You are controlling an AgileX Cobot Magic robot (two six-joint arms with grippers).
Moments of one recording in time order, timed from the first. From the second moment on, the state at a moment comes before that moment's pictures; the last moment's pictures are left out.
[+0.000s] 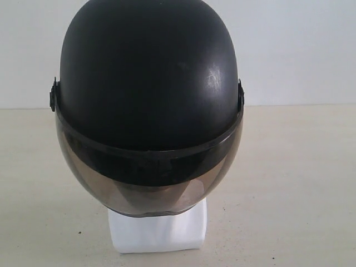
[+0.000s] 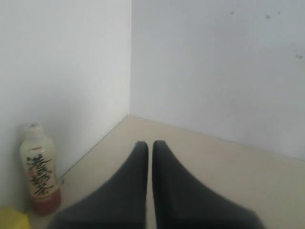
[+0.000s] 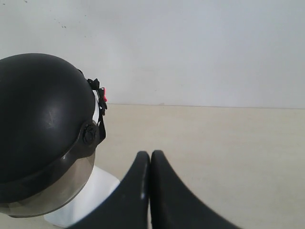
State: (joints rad) left arm -0.01 0.09 -0.88 0.46 1.03 -0.35; right arm 0.71 0.41 -1.09 -0.40 1.07 0.50
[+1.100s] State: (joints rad) left arm -0.01 0.00 -0.01 0.05 0.09 -0.30; right arm 0.71 0.41 -1.09 -0.40 1.07 0.50
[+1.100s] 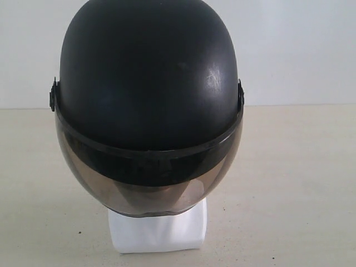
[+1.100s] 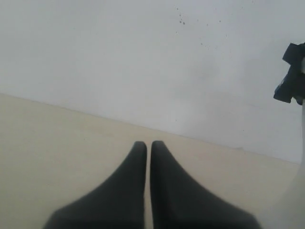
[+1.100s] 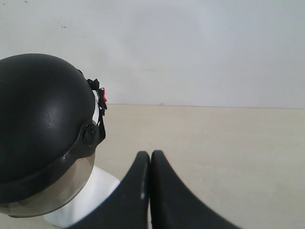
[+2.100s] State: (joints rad) left arm -0.01 0.00 0.00 0.05 0.31 -0.21; right arm 0.71 0.41 -1.09 -0.40 1.07 0.50
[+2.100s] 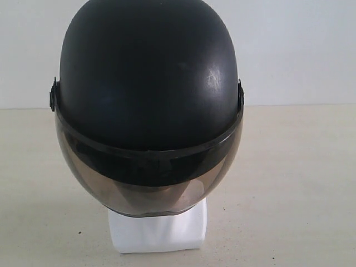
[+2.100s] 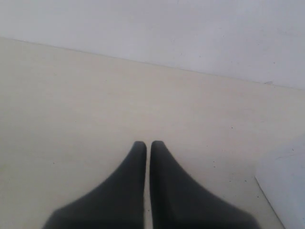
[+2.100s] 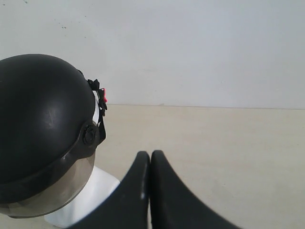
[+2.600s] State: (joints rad) left arm -0.01 0.00 0.00 0.05 0.31 -0.21; right arm 0.71 0.41 -1.09 -0.41 1.07 0.49
